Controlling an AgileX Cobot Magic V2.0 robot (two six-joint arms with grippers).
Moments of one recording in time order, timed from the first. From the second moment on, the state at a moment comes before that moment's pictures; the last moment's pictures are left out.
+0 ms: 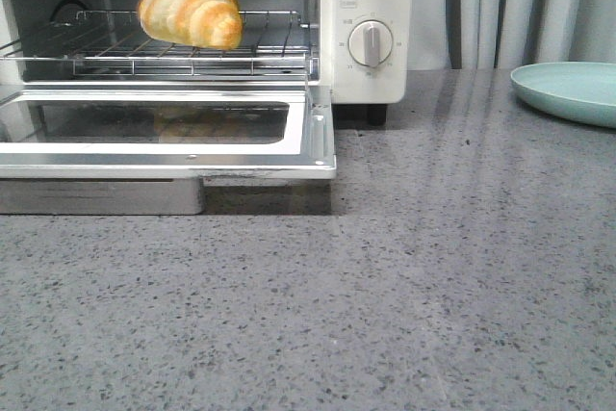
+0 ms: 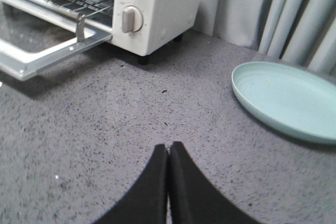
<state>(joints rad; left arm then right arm) -0.05 0.00 0.00 -0.01 0.34 0.04 0.59 0.01 -0.22 -0.46 0.50 0.25</state>
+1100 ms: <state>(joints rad) -0.05 0.00 0.00 0.00 0.34 0.04 0.13 -0.01 0.01 -0.18 0.33 0.25</state>
